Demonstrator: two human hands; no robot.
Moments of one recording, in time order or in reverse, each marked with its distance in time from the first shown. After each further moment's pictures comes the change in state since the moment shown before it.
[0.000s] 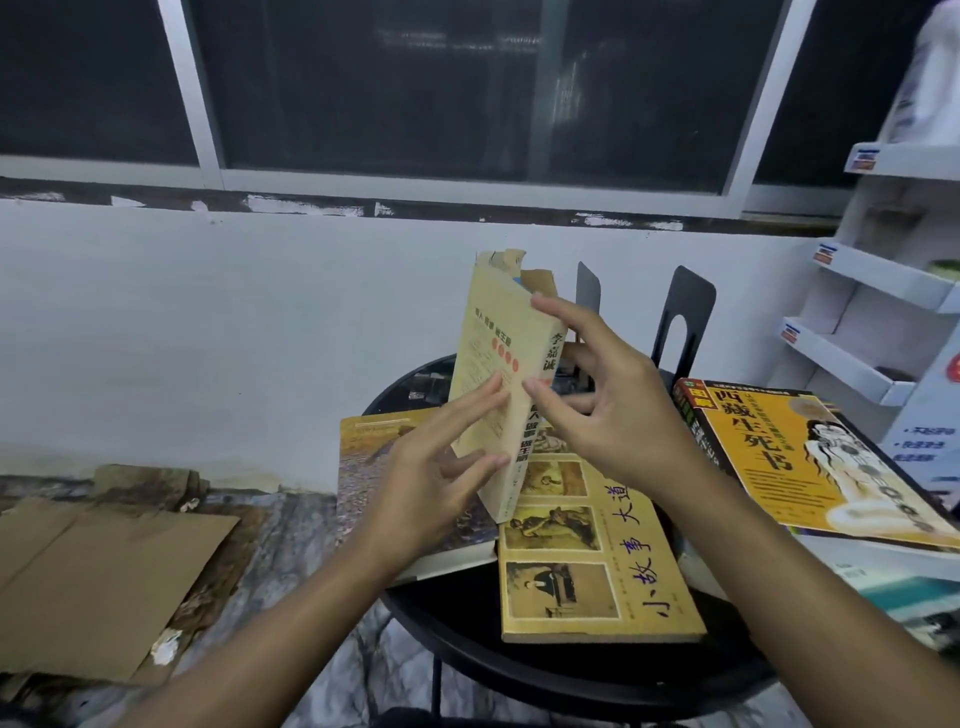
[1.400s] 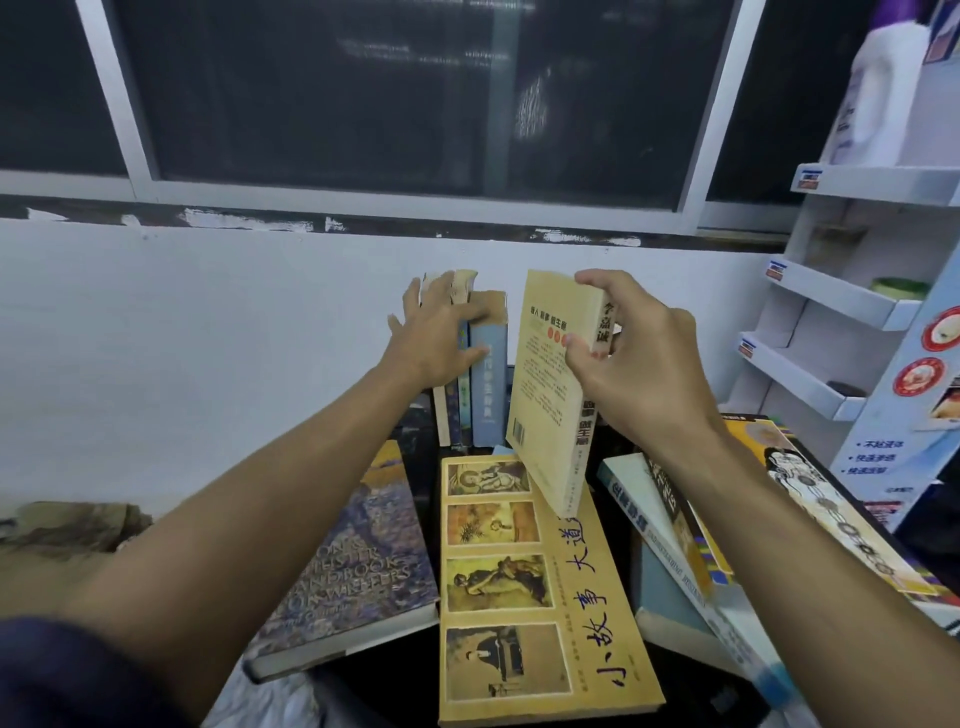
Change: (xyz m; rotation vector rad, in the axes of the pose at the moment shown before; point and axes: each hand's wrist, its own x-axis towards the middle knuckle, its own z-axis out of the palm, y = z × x) left_hand 0.208 -0.053 0.012 0.883 -0.169 -0.171; right_hand 0.045 0.011 -0.070 -0.539 0.359 0.081
